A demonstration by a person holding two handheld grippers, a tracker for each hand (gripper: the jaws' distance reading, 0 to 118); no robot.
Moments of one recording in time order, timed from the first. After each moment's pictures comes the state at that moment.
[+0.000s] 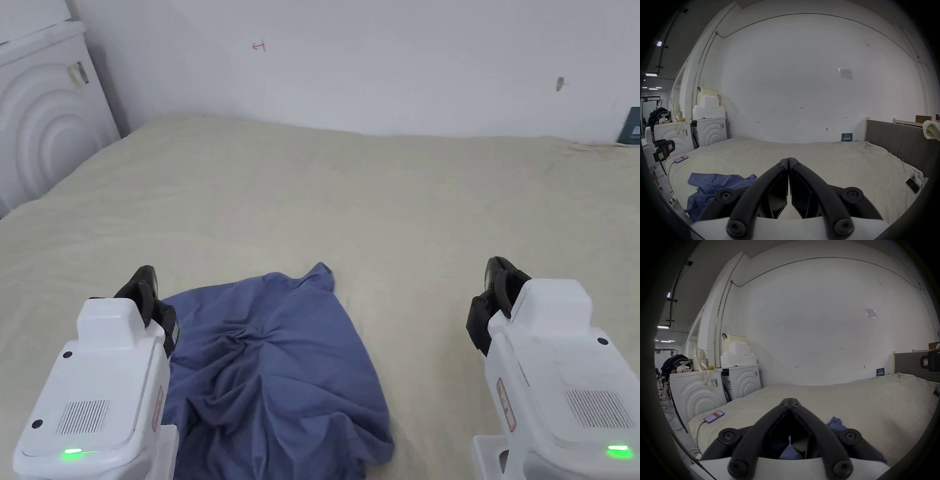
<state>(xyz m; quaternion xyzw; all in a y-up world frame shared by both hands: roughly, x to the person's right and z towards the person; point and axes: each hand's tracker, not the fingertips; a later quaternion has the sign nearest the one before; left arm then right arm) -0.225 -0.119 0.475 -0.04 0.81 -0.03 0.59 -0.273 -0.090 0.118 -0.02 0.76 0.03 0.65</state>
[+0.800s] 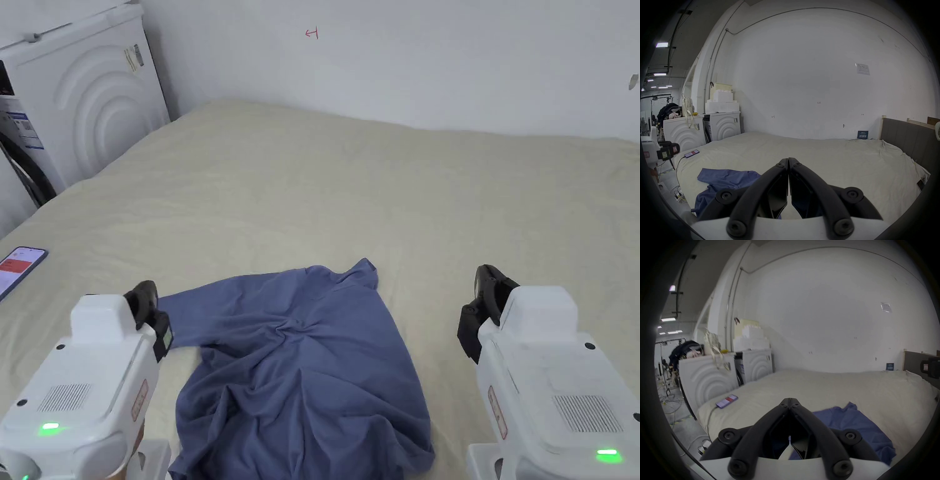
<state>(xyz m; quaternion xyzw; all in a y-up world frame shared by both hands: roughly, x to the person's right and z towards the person) -0.226 -0.127 0.532 -0.08 0.81 0.08 0.57 -0.290 -0.102 0.161 -0.03 0.79 0.05 0.61</state>
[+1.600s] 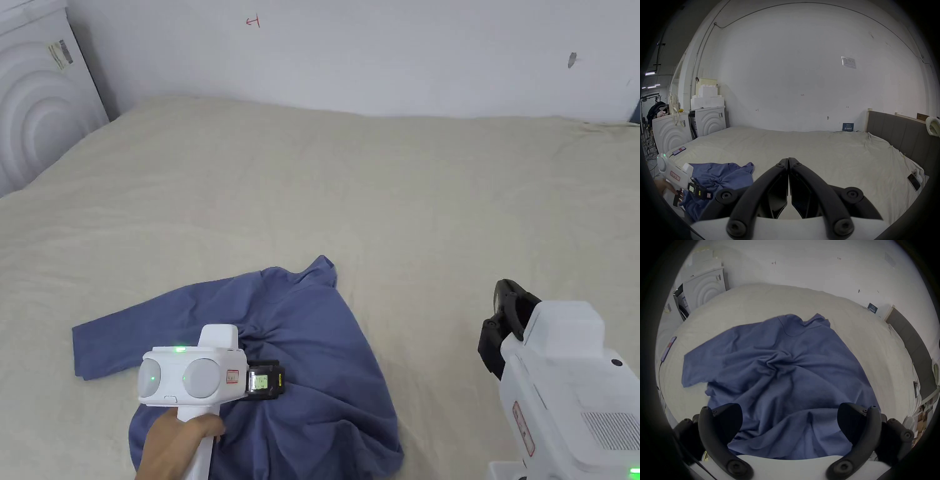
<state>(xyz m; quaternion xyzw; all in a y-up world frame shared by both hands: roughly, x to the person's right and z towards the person) -0.372 -0.236 0.466 -0.29 0.63 0.39 0.61 -0.296 -0.118 0.110 -0.05 0.75 0.08 0.66</state>
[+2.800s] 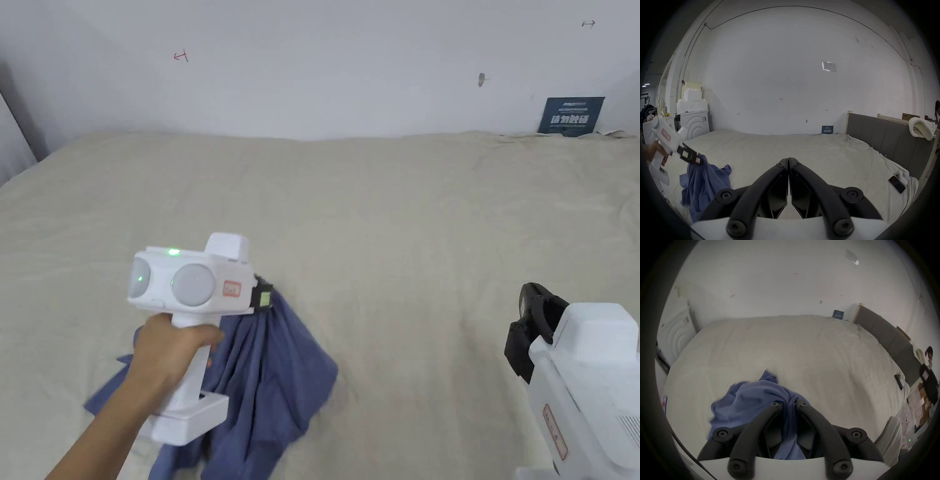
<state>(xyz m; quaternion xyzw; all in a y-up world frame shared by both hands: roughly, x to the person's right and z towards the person) -0.445 -0.085 0.360 -0.28 0.56 0.26 0.74 -0.273 -0.097 0.020 -0.04 0.69 0.06 0.72</state>
